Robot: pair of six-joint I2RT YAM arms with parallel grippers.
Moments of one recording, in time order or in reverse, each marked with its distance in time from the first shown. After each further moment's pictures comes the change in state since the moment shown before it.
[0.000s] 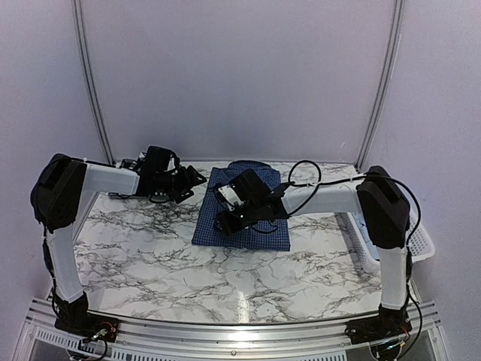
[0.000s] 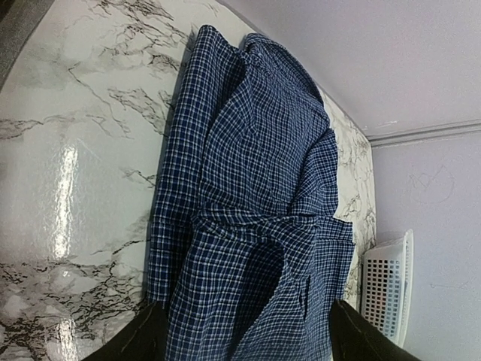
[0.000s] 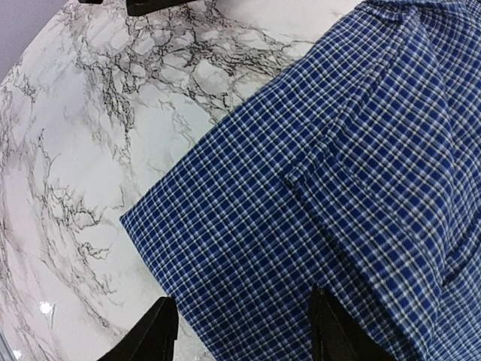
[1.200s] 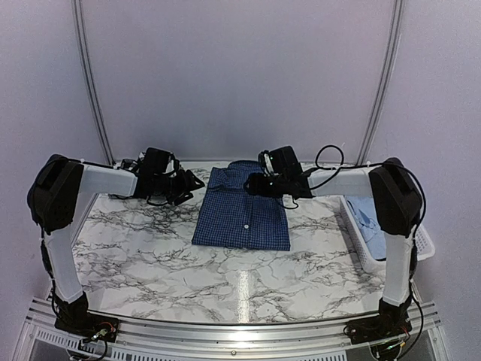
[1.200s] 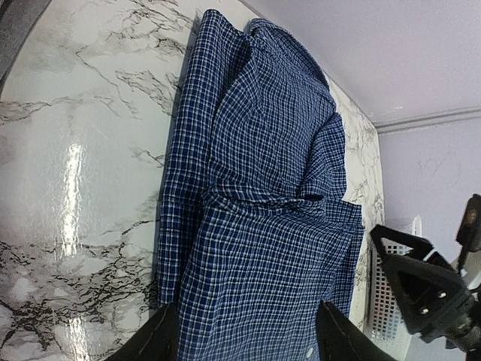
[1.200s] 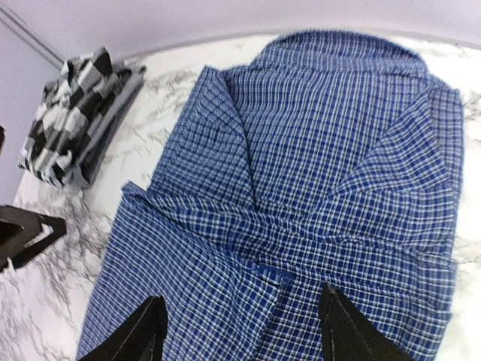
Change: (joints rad) left arm 0.000 -0.031 -0.039 -0.022 0.014 0.035; right arm -0.262 -0.002 -0.023 0.208 0.074 0.247
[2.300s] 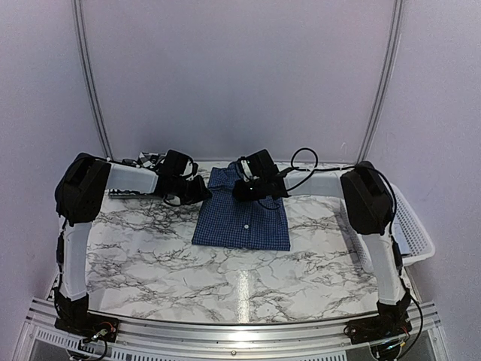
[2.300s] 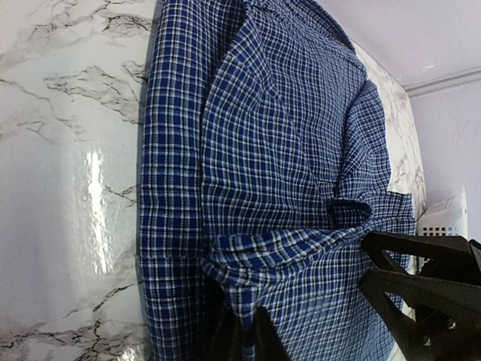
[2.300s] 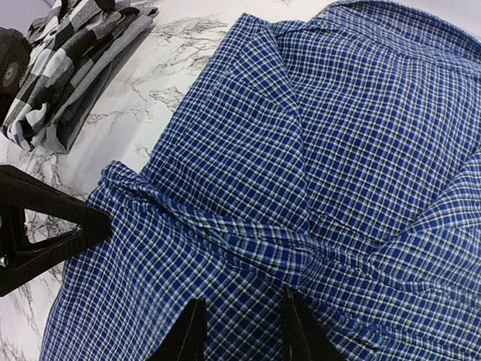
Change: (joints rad) left arm -0.043 0.240 0.251 -0.114 -0.006 0.182; right arm 0.054 0.220 0.290 -0.140 0.004 -0.122
